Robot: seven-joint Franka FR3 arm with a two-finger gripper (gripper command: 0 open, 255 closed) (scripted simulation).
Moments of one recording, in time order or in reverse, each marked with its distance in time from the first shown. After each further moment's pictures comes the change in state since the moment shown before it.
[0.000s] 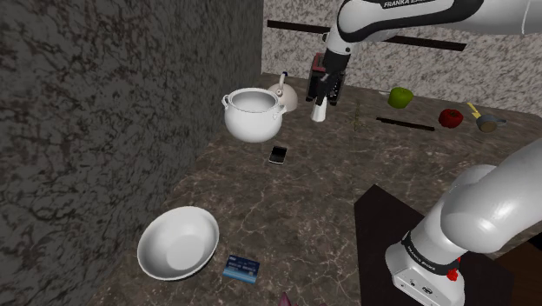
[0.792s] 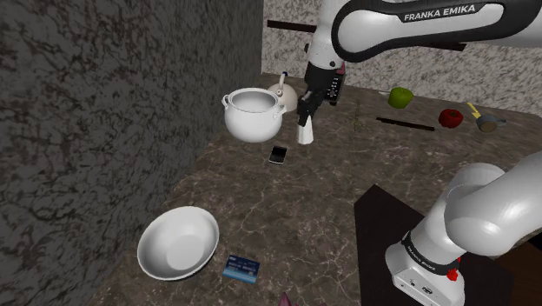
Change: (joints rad) arm 0.105 -0.149 0.198 -0.145 0.036 0.010 0.285
